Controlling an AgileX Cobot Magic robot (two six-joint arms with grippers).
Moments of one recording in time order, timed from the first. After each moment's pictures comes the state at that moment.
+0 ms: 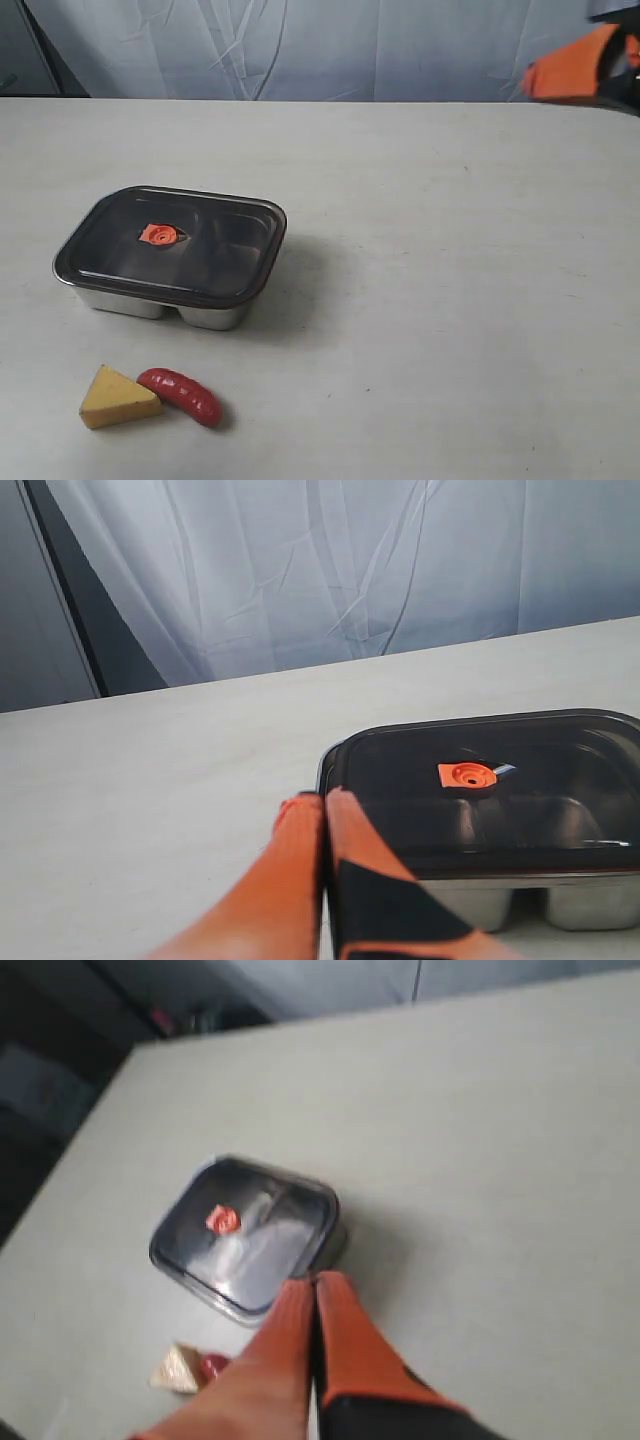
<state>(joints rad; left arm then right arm) -0.02 0.01 0.00 0.01 0.20 0.06 0.12 1.01 -0.96 0.75 0.87 -0.30</state>
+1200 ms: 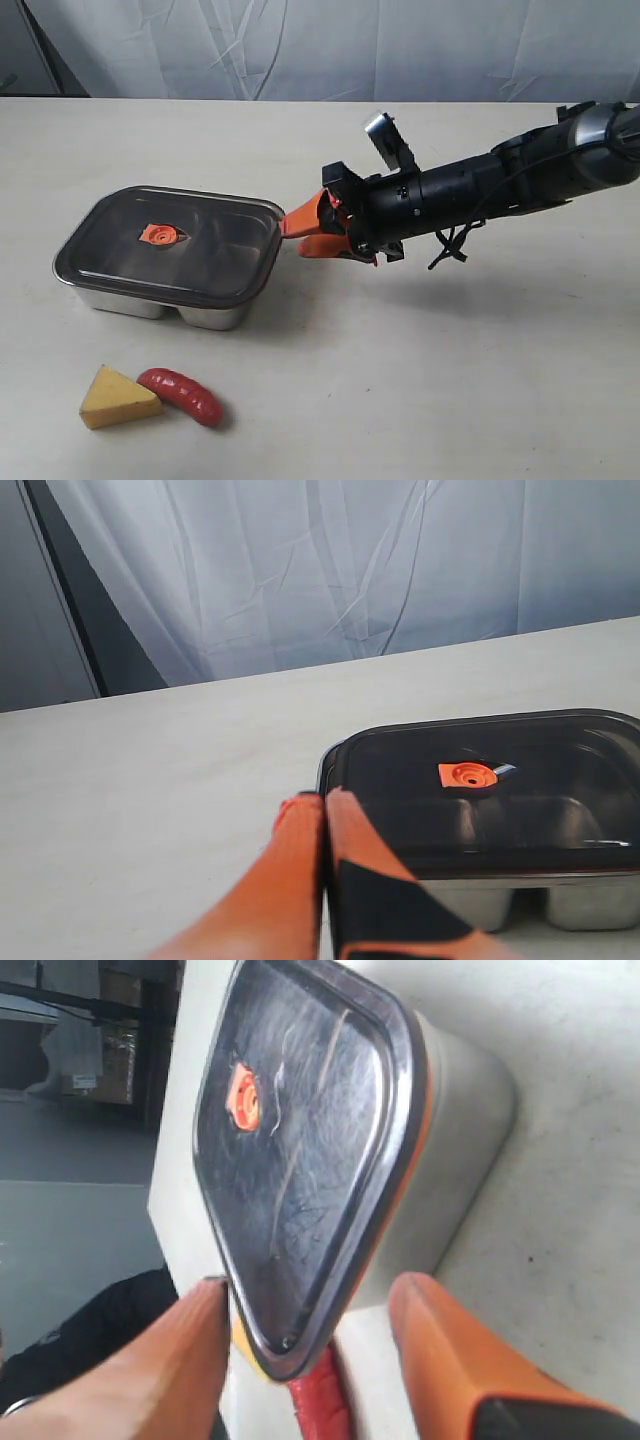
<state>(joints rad) -0.02 0.01 0.00 0.01 0.20 0.06 0.32 2.05 -1.04 1.61 1.00 -1.11</state>
